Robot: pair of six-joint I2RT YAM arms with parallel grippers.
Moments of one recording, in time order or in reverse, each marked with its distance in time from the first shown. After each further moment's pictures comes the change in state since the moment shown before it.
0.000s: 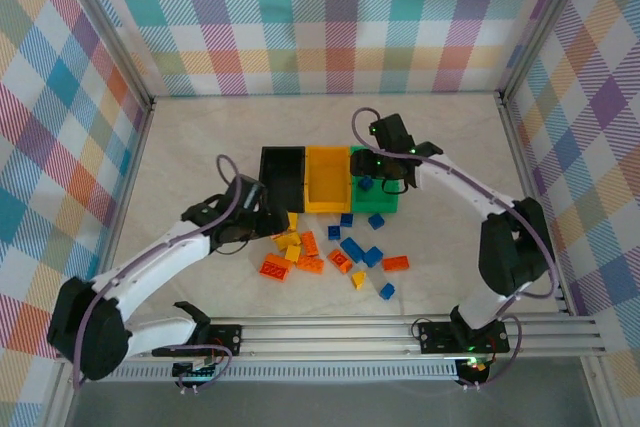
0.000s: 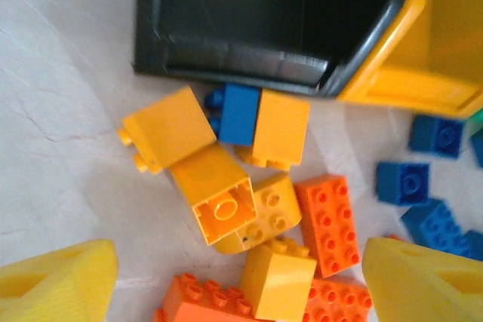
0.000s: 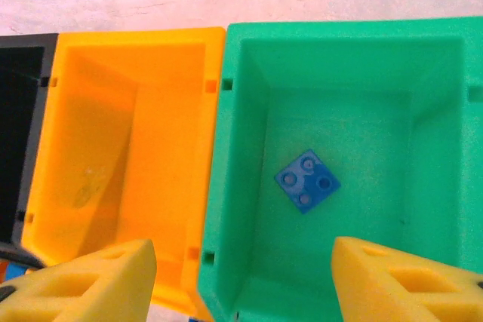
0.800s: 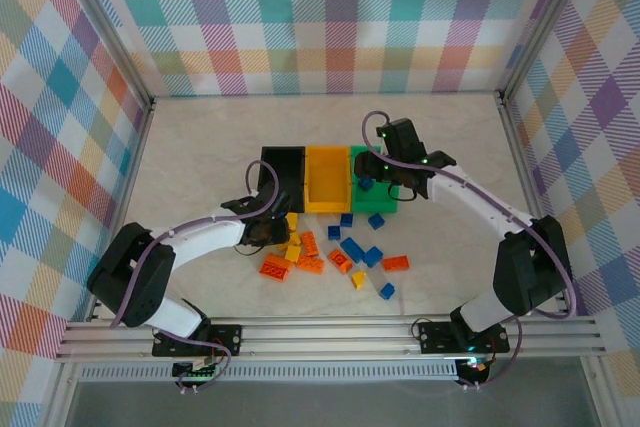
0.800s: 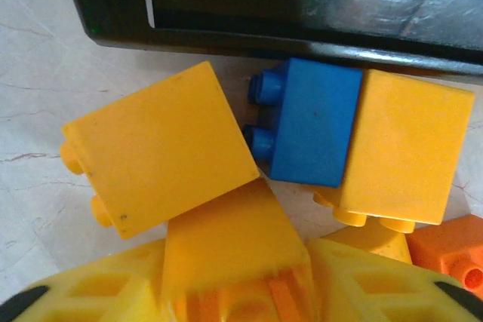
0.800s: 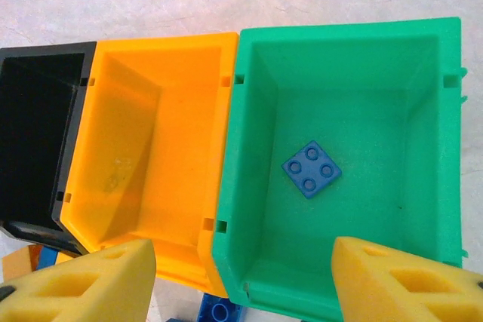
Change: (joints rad) left arm -0.044 0.290 -0.012 0.128 -0.115 -0.006; right arm 0.000 -0.112 -0.082 0.043 -0.014 0.014
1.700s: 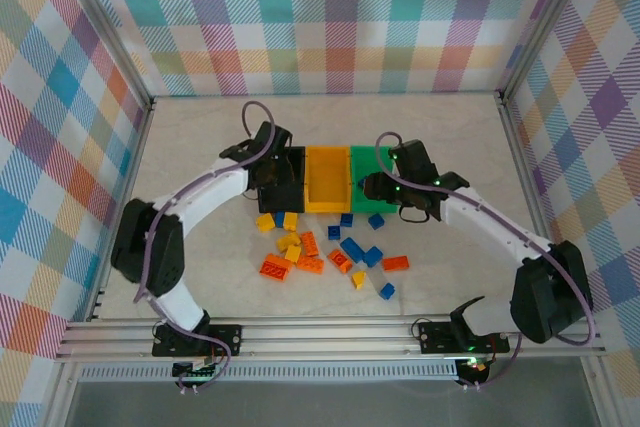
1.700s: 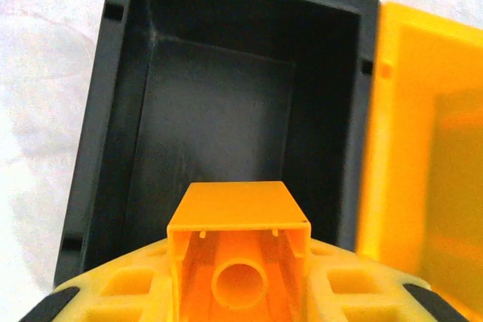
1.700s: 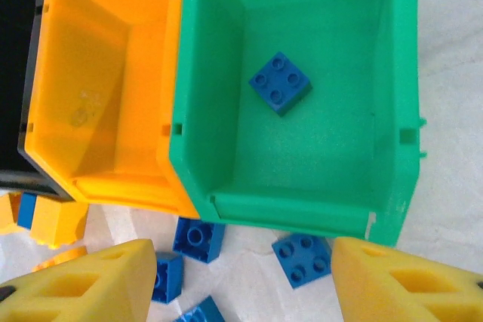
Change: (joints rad) left arm 0.152 0.219 0.521 -0.121 -0.010 0.067; right arm 0.000 -0.171 -0.203 -0.036 -0.026 0.061
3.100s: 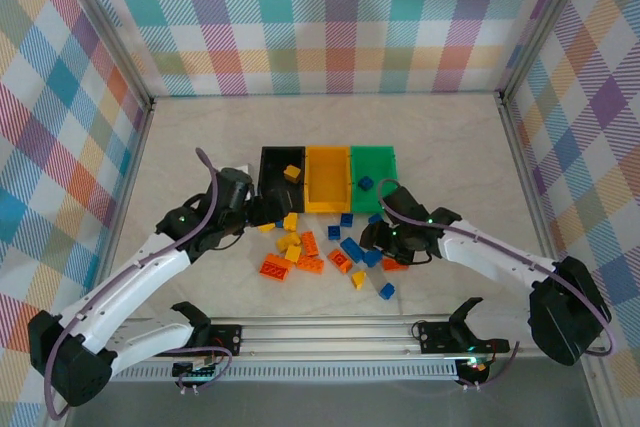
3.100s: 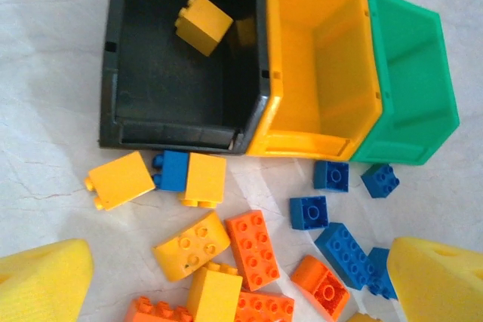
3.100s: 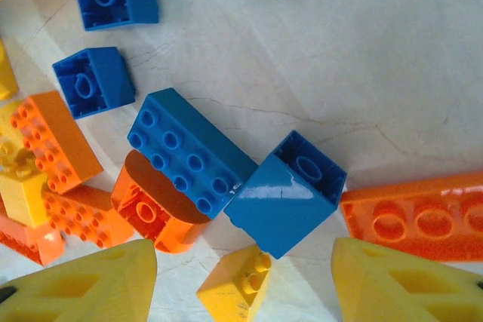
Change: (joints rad) left arm -0.133 -0.710 -0.414 -0.040 0.045 -0.071; right arm 0.203 -0.117 -0.250 -0.114 -0.100 0.493
